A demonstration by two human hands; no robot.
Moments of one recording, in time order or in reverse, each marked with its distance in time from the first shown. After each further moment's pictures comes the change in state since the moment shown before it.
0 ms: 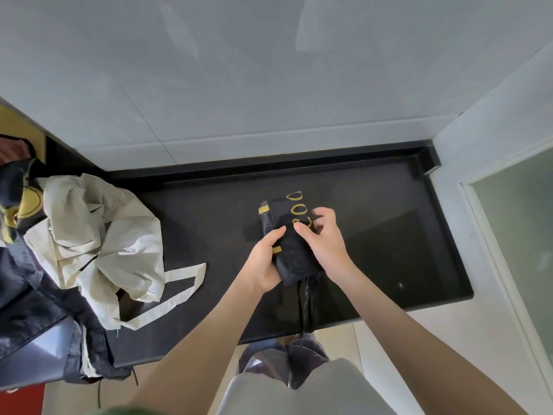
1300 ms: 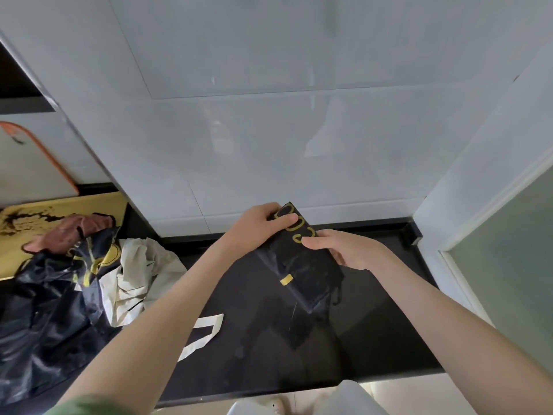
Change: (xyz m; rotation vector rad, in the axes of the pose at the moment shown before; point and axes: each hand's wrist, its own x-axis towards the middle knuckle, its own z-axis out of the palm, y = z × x) left_hand -0.122 0.121 0.098 1.332 0.014 0.754; right_hand -0.048 -0.148 -0.093 0.021 -0.789 -0.047
